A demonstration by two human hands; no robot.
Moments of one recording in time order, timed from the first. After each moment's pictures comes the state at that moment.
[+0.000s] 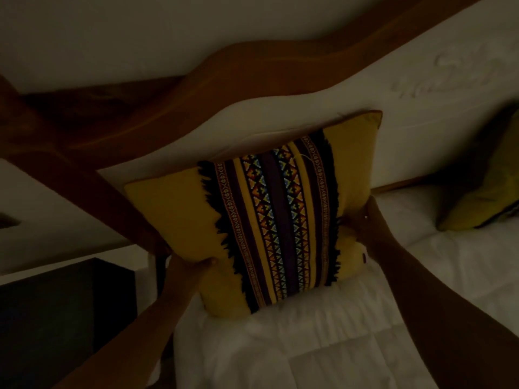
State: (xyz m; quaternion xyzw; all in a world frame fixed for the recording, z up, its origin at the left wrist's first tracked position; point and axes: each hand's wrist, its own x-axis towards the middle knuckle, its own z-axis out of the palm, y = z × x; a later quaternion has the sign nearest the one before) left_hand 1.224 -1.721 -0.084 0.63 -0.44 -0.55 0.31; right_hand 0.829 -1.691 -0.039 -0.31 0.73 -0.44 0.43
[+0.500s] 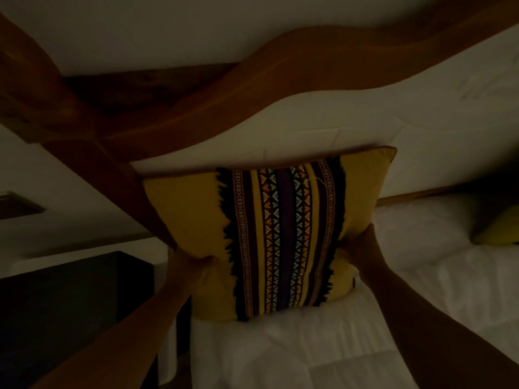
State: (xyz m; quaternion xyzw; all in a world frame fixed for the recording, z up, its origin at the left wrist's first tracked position) left_hand 1.273 -1.758 -0.110 0.69 -0.42 -0.54 0.24; right_hand 0.897 -1.704 -0.104 -0.27 0.76 -0.41 0.42
